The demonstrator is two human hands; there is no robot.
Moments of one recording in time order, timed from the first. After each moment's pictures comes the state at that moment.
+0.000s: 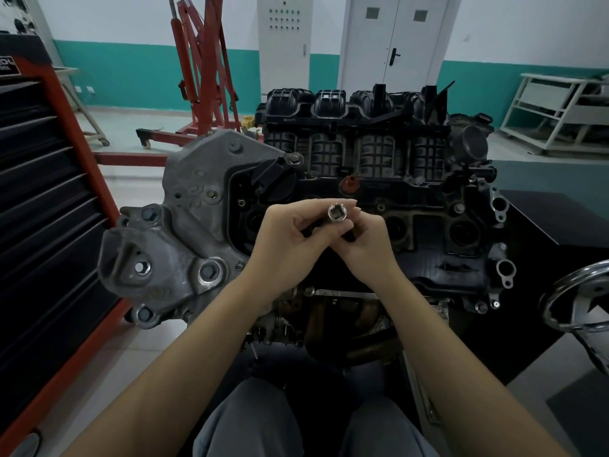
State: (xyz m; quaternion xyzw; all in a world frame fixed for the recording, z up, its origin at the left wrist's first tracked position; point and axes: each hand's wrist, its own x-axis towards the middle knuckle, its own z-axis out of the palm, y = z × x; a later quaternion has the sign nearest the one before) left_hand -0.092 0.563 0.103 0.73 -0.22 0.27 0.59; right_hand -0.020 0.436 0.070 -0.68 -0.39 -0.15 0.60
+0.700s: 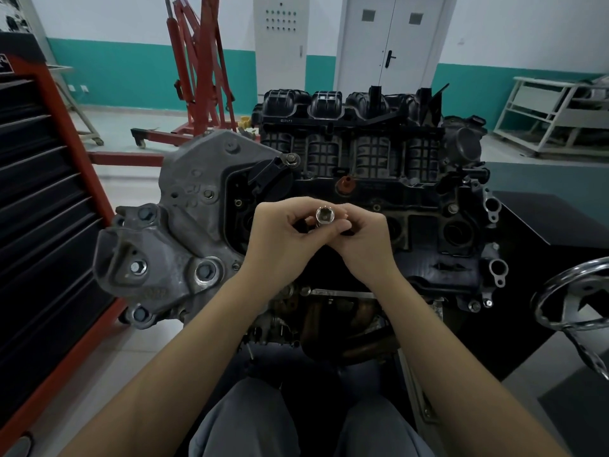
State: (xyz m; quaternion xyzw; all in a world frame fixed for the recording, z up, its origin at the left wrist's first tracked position) left_hand -0.089 0.563 0.102 0.74 -0.21 0.33 0.54; right_hand -0.022 0.434 0.074 -0.69 -0.37 -0.16 0.60
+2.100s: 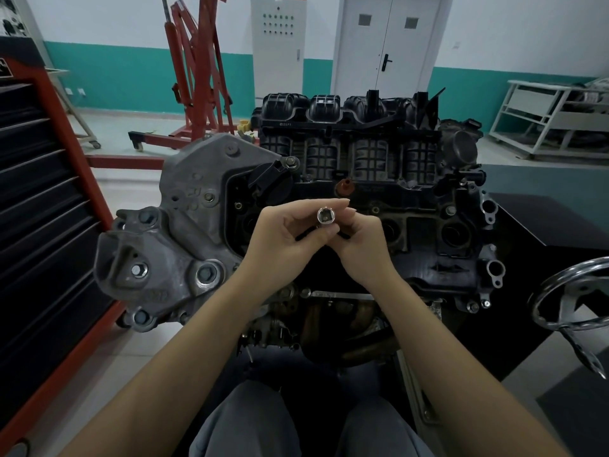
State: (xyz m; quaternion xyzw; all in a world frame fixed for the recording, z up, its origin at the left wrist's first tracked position) left_hand -0.092 0.568 0.103 0.71 -0.24 0.25 0.61; right_hand -0.021 0.436 0.074 -0.71 -0.37 -0.16 0.57
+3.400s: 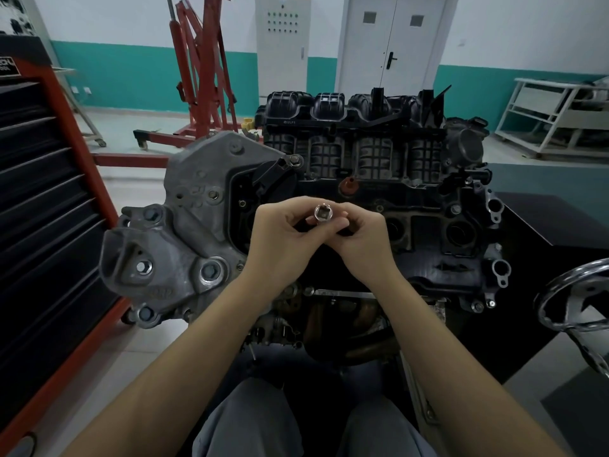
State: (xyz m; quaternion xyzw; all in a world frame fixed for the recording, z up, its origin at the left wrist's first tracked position) left_hand -0.093 0.564 0.103 0.72 -0.19 0.32 0.58; right_hand -0.023 0.439 0.075 -0.69 -0.37 -0.16 0.60
